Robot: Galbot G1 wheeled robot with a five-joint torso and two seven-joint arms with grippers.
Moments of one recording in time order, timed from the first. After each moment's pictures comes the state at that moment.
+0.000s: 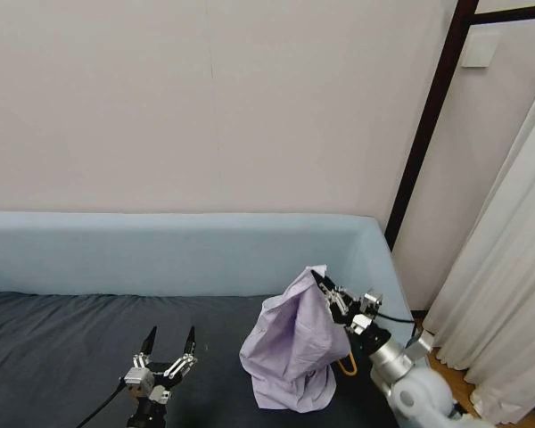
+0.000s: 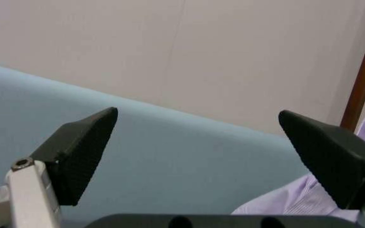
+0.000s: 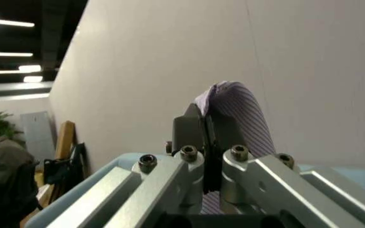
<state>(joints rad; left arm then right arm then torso) 1.51 -1.45 -0.57 -1.80 -0.48 -0.52 0.27 -0.81 0.81 0.01 1.75 1.13 0.32 -0.47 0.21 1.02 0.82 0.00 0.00</state>
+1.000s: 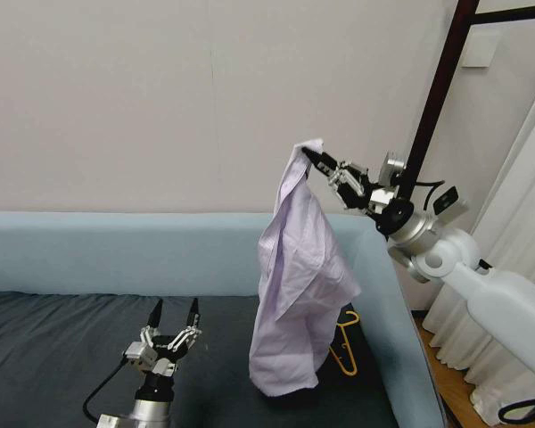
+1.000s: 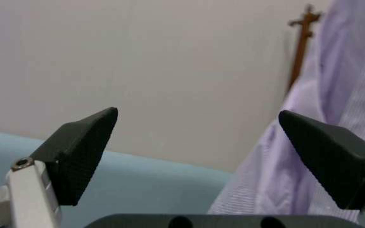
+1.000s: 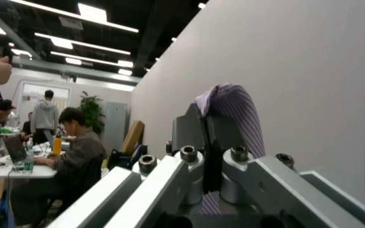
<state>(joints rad) 1.37 -1.33 -0.51 -1.81 -0.62 -0.50 0.43 -0.27 0.70 -0.23 1.76 1.35 0.24 -0.63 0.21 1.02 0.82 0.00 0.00</state>
